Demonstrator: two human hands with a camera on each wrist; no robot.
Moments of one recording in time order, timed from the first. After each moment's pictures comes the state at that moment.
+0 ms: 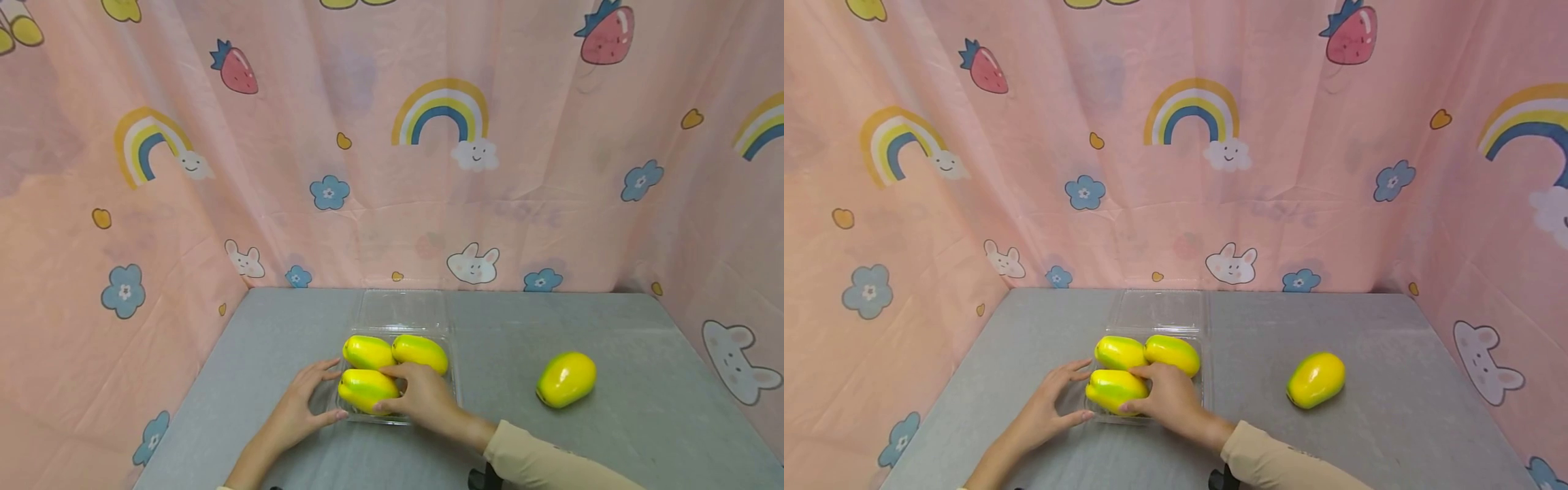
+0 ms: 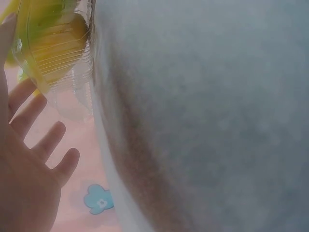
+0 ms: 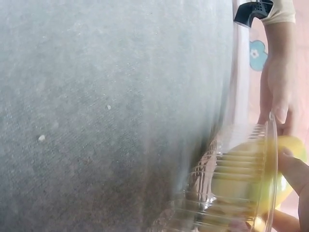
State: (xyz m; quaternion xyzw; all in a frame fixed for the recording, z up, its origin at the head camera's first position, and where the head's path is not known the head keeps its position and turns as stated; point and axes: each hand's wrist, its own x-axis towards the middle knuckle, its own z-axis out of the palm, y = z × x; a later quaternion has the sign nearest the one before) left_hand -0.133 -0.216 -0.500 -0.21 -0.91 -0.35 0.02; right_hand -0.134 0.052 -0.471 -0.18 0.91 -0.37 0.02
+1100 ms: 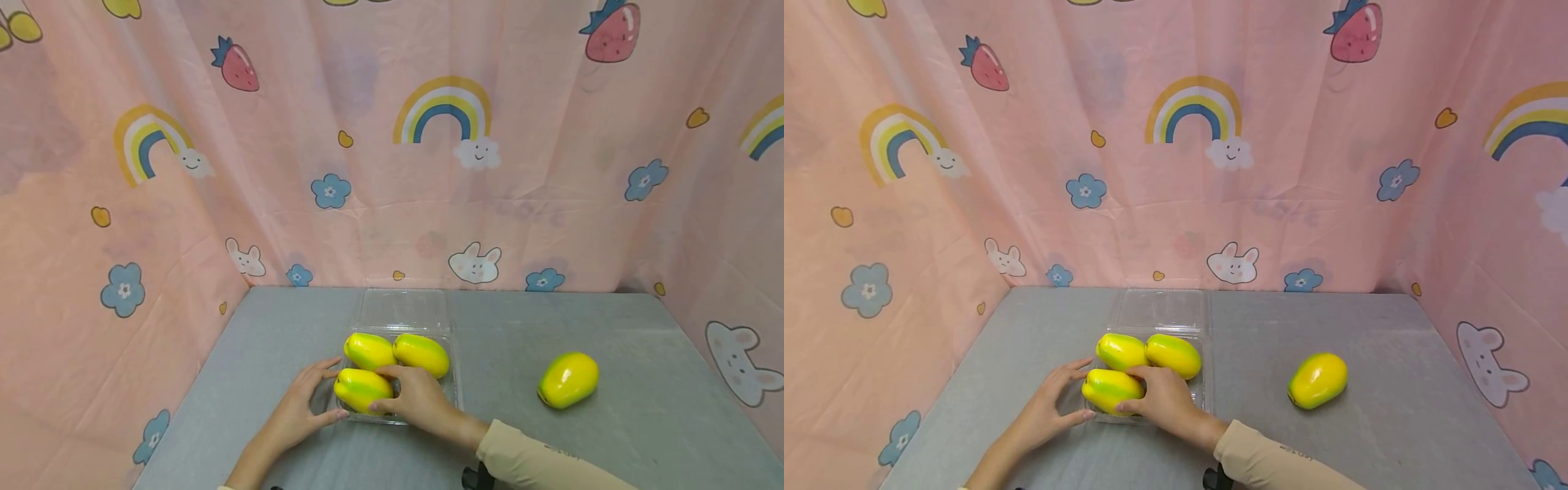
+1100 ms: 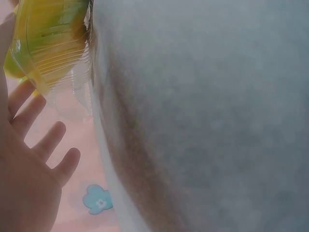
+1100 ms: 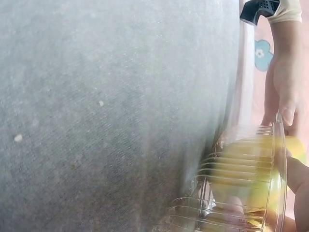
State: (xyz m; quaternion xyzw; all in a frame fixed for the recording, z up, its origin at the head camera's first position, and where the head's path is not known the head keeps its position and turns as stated) left_hand -0.133 -0.218 -0.503 -0.20 -0.91 -0.37 0.01; right_hand -0.138 0.041 -0.477 -0.18 0.92 -0.35 0.03
